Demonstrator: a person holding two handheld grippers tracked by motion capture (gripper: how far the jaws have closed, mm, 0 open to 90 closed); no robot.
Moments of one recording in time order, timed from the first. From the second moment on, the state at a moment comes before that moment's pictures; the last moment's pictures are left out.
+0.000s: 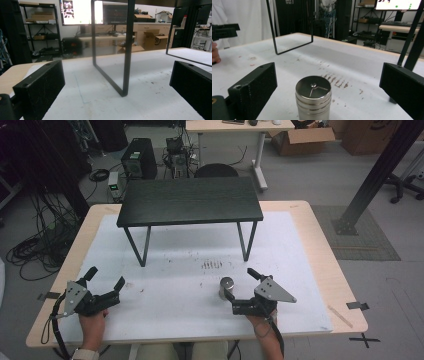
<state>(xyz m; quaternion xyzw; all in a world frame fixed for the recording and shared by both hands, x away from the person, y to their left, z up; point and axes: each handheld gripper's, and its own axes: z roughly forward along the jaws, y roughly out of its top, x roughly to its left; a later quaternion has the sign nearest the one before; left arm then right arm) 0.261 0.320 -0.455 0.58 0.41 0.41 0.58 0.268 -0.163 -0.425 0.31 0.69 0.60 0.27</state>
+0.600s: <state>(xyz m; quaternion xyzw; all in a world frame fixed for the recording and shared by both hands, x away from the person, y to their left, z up) 0.261 0.321 -0.455 0.57 0.41 0.41 0.58 0.279 -0.146 -0.441 0.31 0.72 0.58 0.23</state>
